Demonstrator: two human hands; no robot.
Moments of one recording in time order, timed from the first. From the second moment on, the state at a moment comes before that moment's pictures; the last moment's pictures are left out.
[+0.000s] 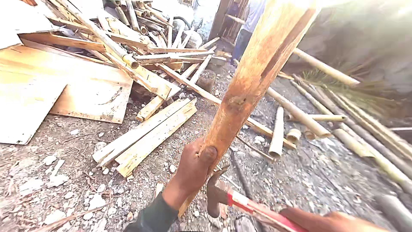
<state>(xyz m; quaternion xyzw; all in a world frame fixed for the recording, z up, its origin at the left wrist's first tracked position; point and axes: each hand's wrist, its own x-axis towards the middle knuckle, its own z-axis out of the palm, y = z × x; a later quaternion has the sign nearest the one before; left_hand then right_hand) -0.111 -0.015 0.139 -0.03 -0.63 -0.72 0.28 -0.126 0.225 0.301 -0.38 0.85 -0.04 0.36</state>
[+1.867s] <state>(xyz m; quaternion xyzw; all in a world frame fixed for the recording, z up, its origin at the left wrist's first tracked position) -0.109 -0.119 0.102 -0.02 -0.48 -0.83 0.28 -0.111 0.321 -0.007 -0.18 0.89 -0.12 0.40</state>
